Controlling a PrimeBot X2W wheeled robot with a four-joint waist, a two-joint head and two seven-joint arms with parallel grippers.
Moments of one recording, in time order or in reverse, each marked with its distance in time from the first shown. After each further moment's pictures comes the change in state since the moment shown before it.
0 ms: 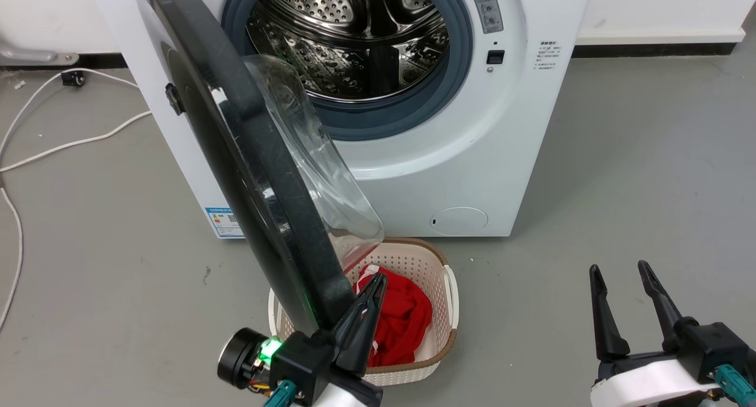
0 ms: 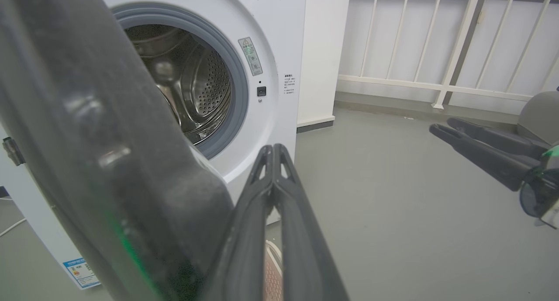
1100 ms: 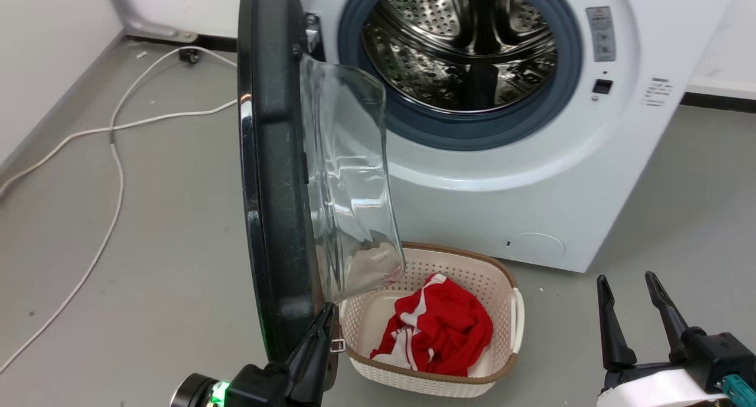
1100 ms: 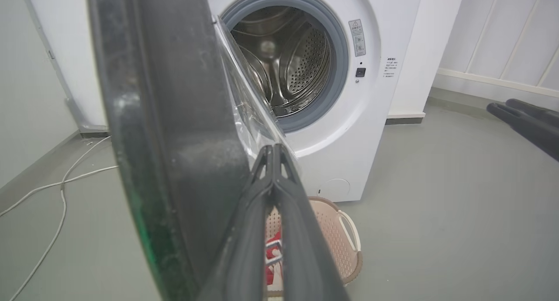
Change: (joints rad) left arm 0.154 0.082 0.054 -0.132 -0.009 0.106 0.061; right arm 0.031 0.000 -0.016 -0.007 0.009 0.000 0.004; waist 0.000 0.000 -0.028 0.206
